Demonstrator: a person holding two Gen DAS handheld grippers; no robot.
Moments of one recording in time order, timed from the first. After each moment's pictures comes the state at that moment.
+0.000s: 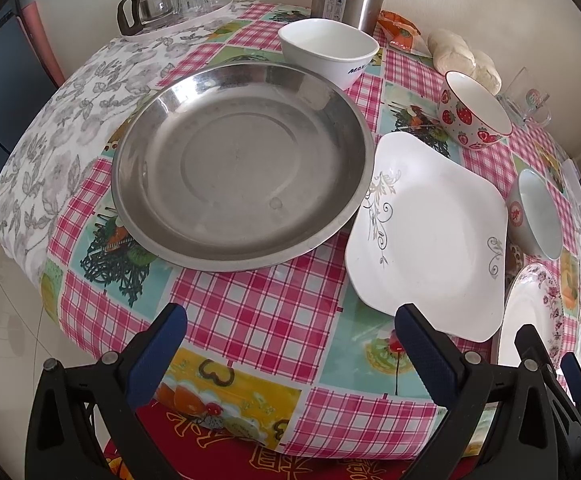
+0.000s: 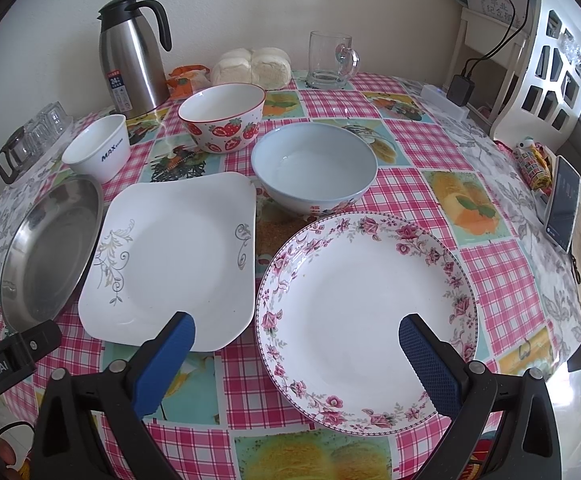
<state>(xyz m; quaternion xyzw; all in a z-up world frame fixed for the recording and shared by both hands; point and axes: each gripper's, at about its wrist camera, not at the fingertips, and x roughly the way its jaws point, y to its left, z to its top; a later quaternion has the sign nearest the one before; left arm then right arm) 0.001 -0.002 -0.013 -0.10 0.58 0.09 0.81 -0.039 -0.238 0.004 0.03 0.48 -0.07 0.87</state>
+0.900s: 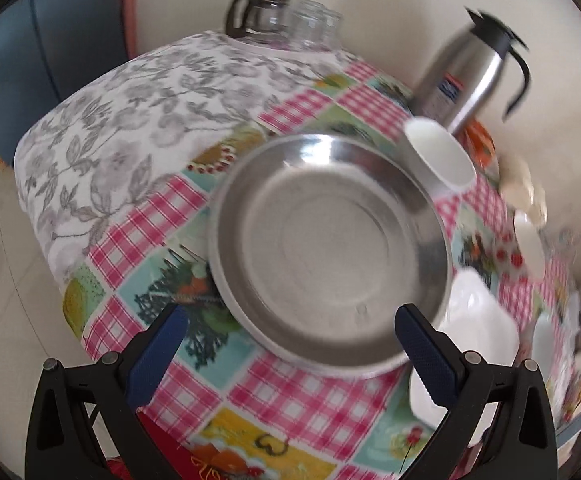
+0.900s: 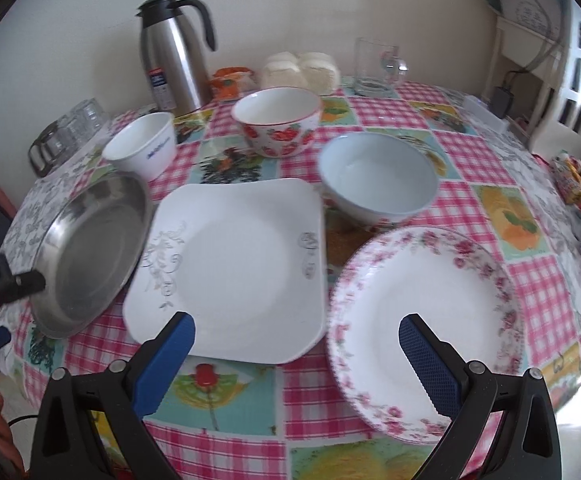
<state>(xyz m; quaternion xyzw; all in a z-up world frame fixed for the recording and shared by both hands) 0.008 0.110 0.003 -0.25 0.49 0.19 0.82 -0.028 -0.194 0.002 0.04 0.47 0.02 0.88</state>
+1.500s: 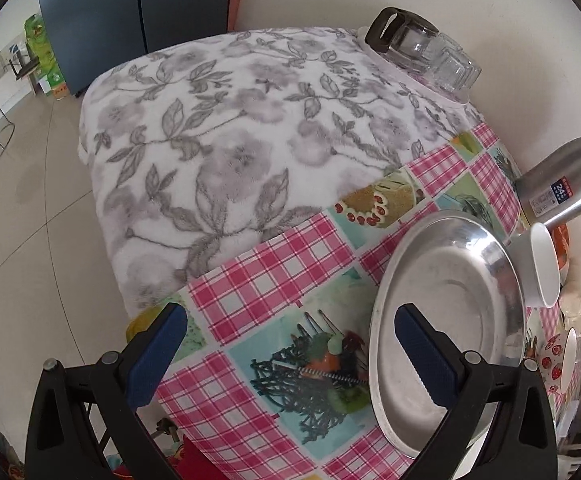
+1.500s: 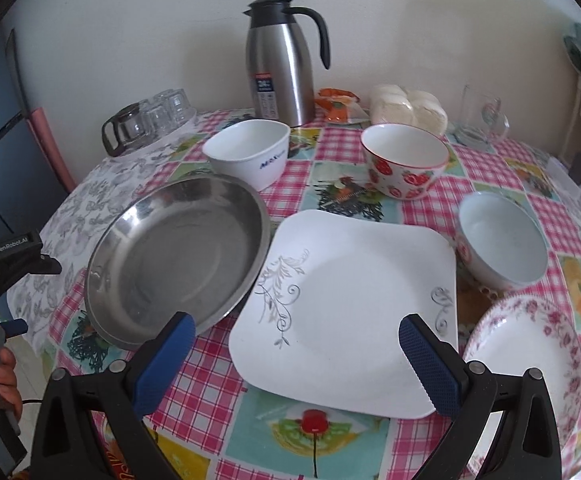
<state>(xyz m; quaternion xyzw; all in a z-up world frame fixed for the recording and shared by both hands) -0.003 0.216 -0.023 -0.32 0.48 0.32 0.75 -0.013 -0.121 0.005 0.00 0.42 0.12 0.90</state>
